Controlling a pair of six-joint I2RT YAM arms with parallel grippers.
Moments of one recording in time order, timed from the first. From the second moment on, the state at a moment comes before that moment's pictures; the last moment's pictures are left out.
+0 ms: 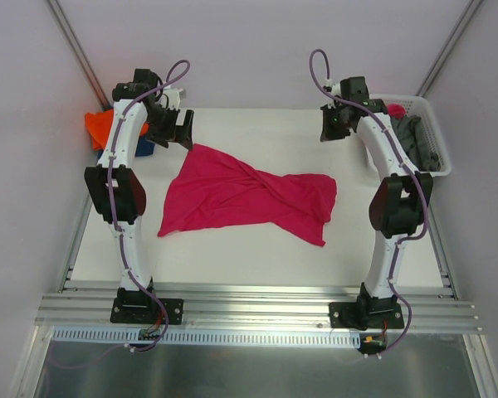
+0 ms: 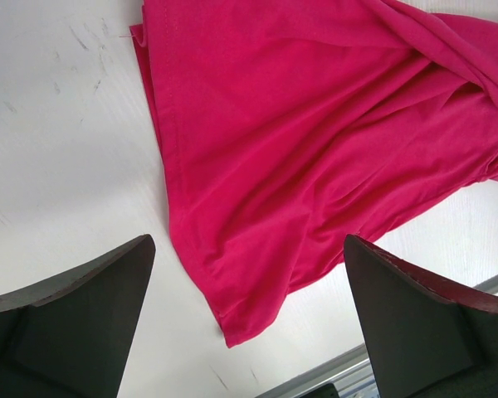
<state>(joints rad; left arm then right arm) -0.03 2.15 2.25 -1.28 0.39 0.18 0.18 2.04 1.98 -0.86 -0.18 0.01</state>
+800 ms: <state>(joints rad) -0.03 2.12 2.23 -1.28 0.38 0.18 0.22 1.60 1.17 -0.94 -0.28 0.13</state>
